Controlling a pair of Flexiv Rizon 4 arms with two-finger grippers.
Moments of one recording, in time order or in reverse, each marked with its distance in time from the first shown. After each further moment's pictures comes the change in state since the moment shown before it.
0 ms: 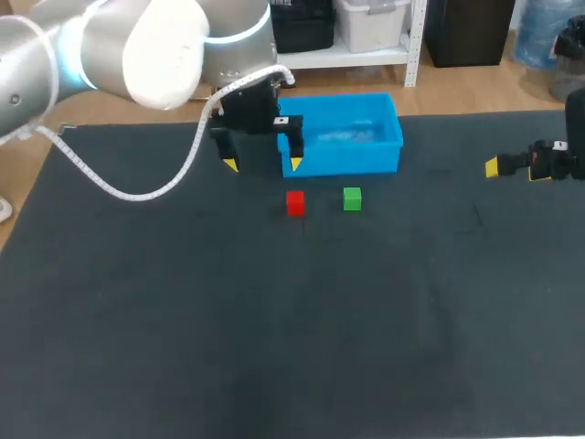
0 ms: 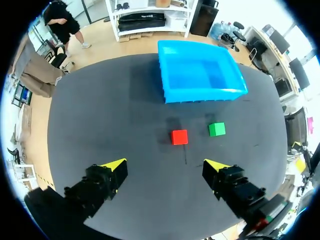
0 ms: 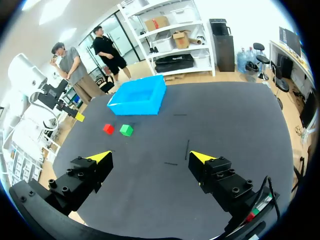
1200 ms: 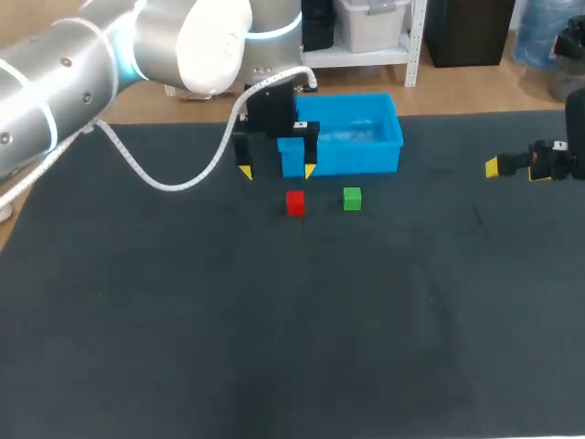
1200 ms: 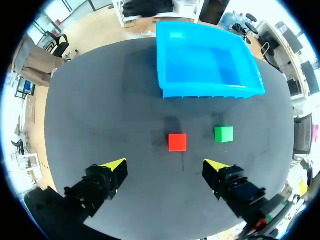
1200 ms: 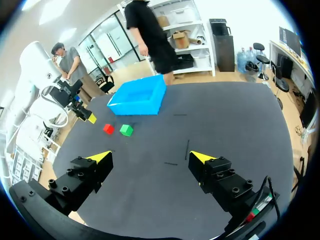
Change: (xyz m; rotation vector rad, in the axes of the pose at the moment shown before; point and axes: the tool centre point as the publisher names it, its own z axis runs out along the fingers) left arm -0.013 -0.015 0.035 -0.053 0.129 -0.058; right arm 0.000 0.000 0.000 0.000 0.000 0.000
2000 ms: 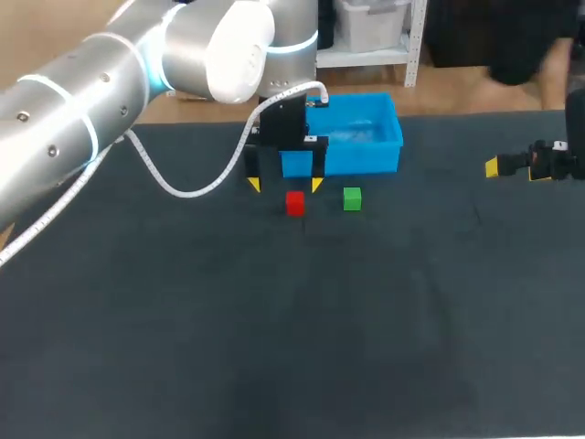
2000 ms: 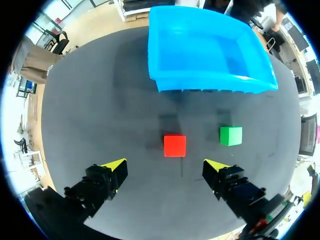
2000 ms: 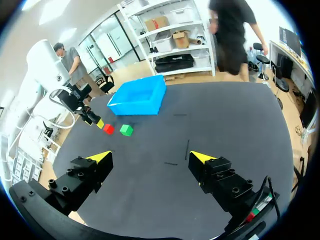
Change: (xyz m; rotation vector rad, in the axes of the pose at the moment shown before) left arm -0.001 -0.010 0.032 -0.033 0.057 0.001; right arm 0.000 0.000 0.000 0.000 0.000 0.000
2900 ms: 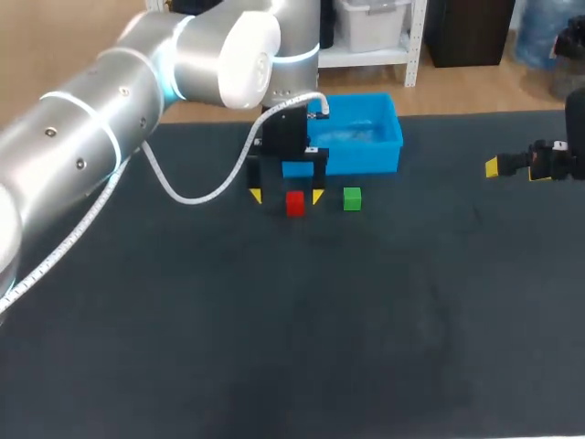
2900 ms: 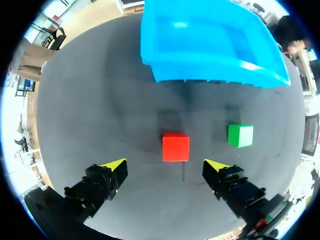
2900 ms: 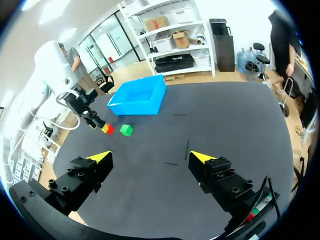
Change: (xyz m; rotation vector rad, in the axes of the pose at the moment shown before) left arm 0.003 -0.001 0.025 -0.003 0.068 -0.001; right arm 0.000 0.000 0.000 0.000 0.000 0.000
